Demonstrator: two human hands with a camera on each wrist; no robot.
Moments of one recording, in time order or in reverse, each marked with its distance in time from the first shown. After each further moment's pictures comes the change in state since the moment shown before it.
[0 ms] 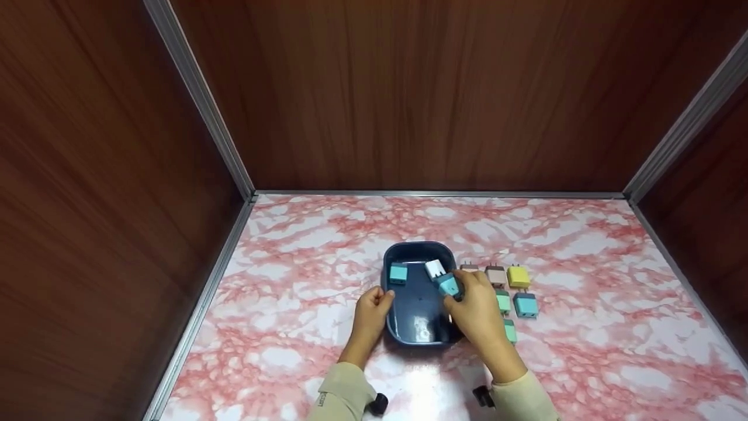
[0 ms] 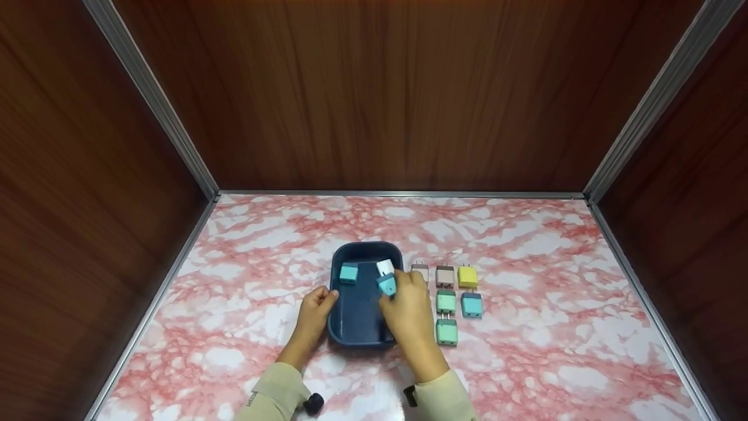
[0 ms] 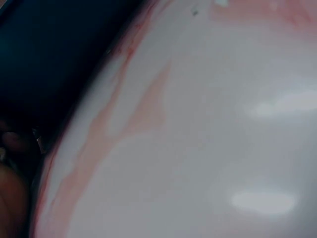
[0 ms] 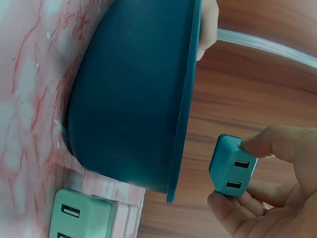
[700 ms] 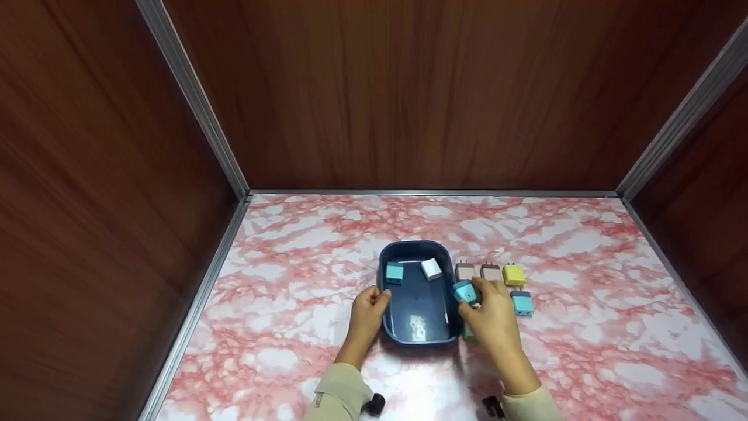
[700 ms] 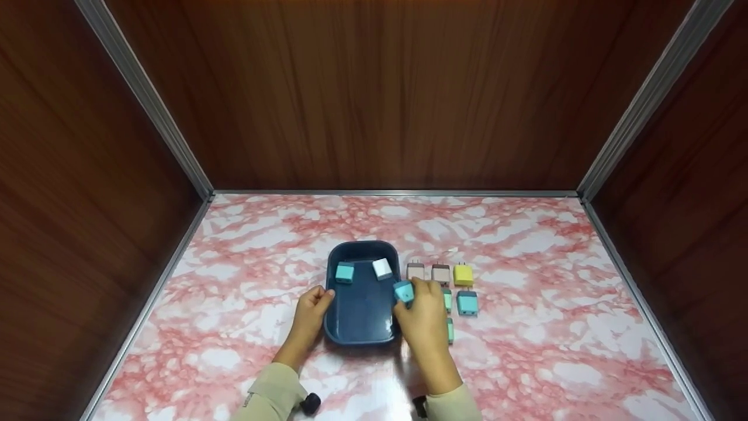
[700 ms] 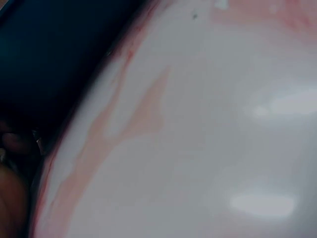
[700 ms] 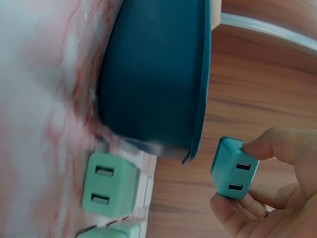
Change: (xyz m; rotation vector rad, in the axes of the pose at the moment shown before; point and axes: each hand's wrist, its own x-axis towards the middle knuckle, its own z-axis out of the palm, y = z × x) left_hand -0.002 0.007 -0.002 0.012 -0.032 -0.013; right_hand -0.015 0.026 -0.016 0.013 0.059 0.060
